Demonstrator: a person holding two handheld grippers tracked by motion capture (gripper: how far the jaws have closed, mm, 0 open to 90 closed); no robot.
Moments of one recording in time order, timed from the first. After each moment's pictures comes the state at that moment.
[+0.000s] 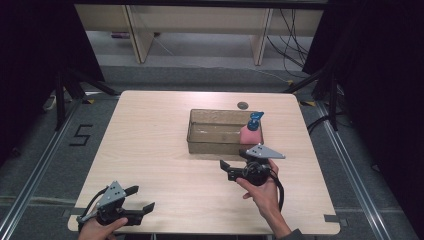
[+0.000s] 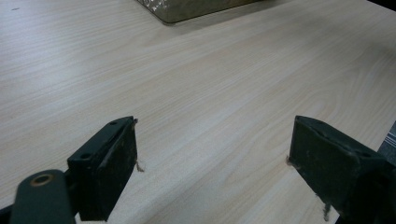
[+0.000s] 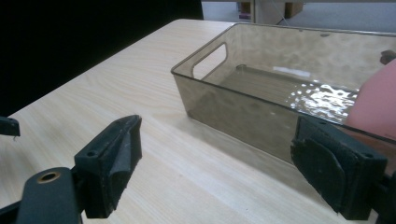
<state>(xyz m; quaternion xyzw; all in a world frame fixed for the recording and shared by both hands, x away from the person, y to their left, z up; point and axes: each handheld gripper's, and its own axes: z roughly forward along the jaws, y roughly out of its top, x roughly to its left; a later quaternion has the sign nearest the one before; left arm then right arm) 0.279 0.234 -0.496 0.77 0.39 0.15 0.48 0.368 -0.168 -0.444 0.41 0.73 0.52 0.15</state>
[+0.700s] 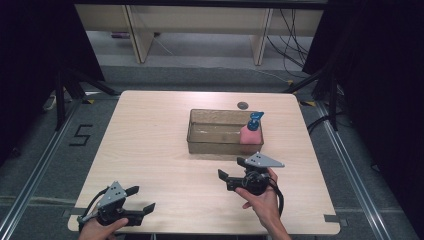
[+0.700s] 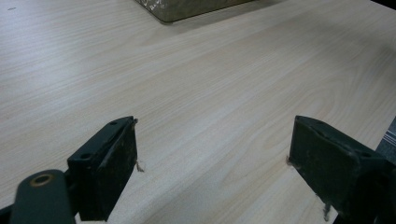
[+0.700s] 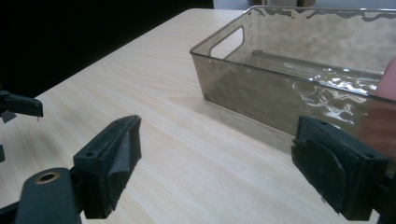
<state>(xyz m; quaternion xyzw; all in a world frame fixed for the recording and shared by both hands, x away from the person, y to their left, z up) 0.279 0.233 -0.496 0.78 0.38 0.15 0.48 0.348 -0.165 -0.453 0.41 0.74 0.51 0.13</state>
